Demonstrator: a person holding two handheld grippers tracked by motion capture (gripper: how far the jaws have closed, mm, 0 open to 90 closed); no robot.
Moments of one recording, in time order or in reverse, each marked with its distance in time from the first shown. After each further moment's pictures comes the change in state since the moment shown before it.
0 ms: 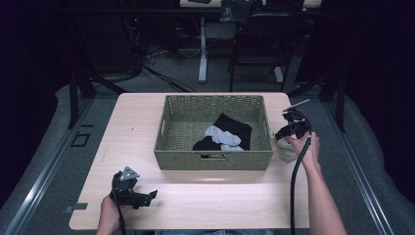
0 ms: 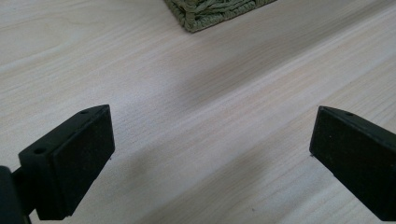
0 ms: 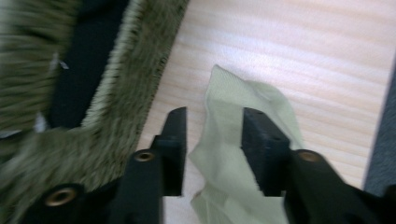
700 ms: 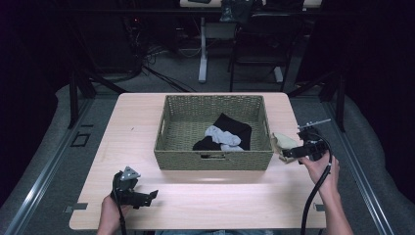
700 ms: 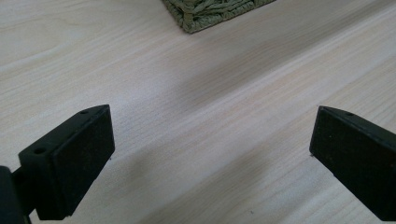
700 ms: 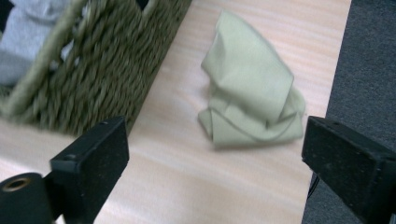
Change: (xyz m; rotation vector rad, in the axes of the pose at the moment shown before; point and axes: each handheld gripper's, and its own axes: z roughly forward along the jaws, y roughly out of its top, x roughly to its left) left arm -0.001 0.001 0.001 0.002 -0.001 0.004; right arm 0.014 -0.082 -0.054 -0.154 -0.040 -0.073
